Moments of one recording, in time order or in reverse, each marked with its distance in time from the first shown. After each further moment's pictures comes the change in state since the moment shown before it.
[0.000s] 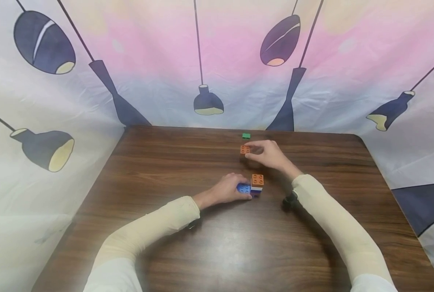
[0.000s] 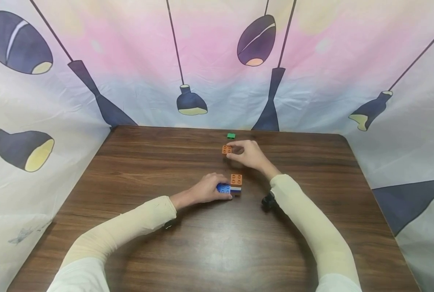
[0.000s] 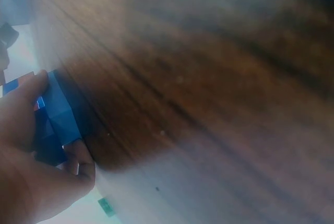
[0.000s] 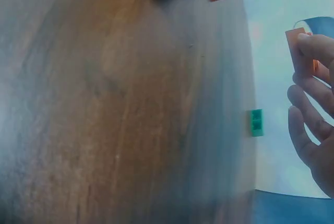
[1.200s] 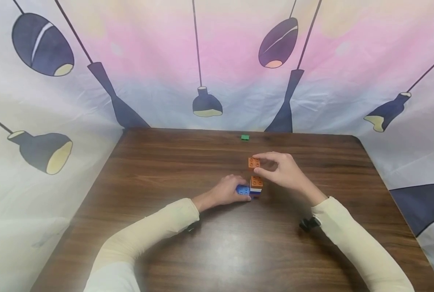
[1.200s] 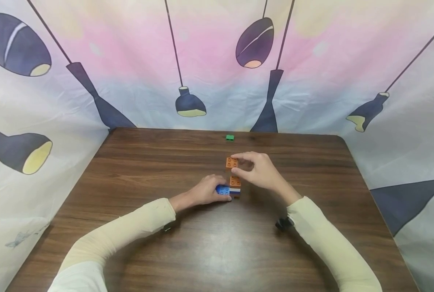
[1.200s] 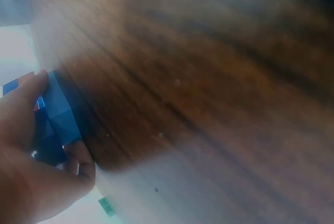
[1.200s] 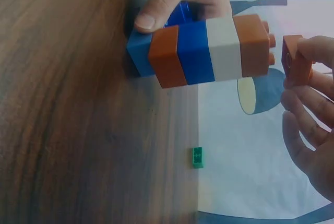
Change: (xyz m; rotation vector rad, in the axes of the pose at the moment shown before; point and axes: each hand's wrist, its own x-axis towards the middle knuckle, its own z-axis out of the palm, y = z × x) left_hand 0.001 -0.001 0.003 0.026 0.036 0.033; right_hand -0.077 -0.050 -0.023 -0.009 0.094 -0.110
